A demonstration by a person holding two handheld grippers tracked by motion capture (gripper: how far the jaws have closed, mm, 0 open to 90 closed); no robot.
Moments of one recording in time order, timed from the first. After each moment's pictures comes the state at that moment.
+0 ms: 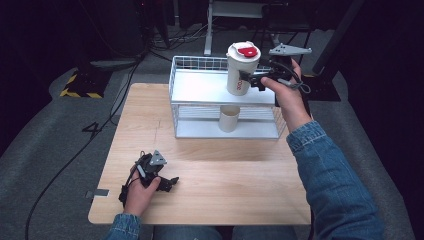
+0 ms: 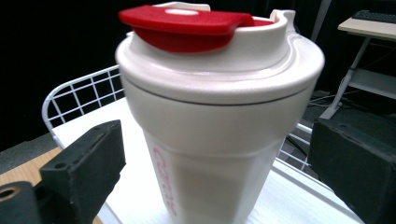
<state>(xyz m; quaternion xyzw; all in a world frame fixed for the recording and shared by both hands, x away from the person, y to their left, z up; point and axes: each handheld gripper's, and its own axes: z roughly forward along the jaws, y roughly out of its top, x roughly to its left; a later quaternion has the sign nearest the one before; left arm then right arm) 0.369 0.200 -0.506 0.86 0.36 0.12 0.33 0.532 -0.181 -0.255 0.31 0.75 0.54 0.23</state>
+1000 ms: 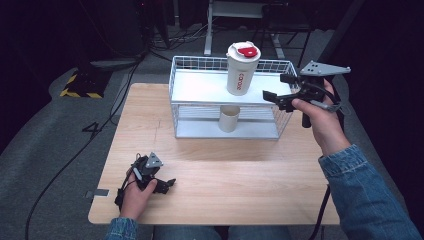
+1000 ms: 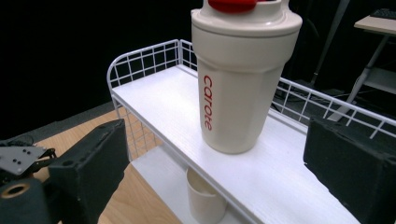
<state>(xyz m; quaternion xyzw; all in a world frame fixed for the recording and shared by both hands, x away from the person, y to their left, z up) 0.360 0.209 -0.505 0.86 0.37 0.13 0.33 0.457 -0.237 -0.247 0.28 0.77 0.54 0.21</state>
